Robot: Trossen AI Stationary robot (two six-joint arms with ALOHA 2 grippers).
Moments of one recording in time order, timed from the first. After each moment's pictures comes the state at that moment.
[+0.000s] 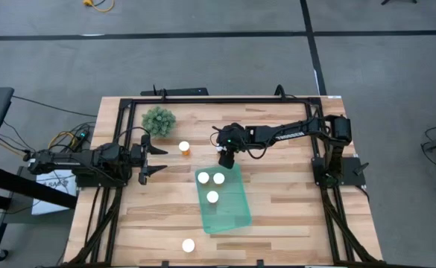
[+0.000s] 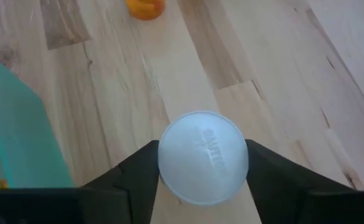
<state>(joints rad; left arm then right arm) 0.01 0.08 0.01 0.03 -0.03 -0.03 -0.14 1.87 1.16 -0.21 0.10 0.07</state>
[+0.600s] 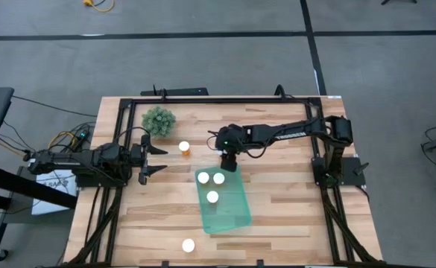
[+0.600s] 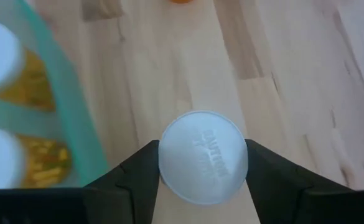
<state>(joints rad) 0.01 0.09 0.01 0.03 -0.03 -0.03 -0.10 1.86 1.28 -0.44 0.08 -0.01</state>
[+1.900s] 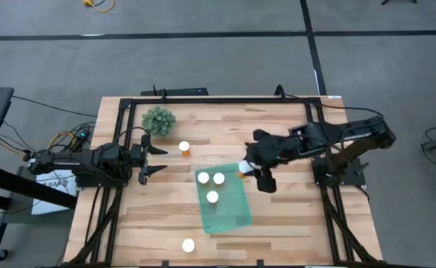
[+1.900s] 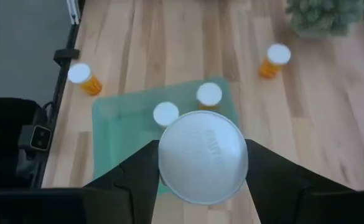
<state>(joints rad) 0.01 0.09 0.01 0.03 -0.03 -0.03 0.25 1.47 1.61 -1.00 0.09 0.16</state>
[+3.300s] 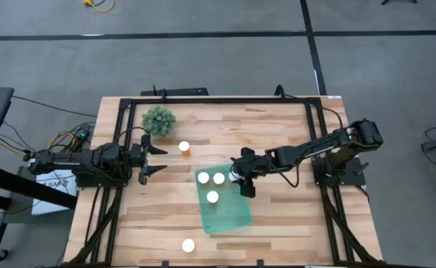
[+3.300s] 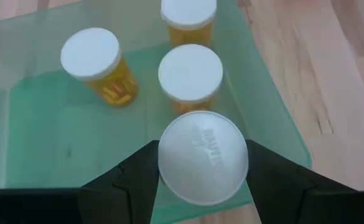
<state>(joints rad) 0.01 0.09 0.01 0.03 -0.03 -0.03 0.15 1.59 0.89 -0.16 0.05 0.15</state>
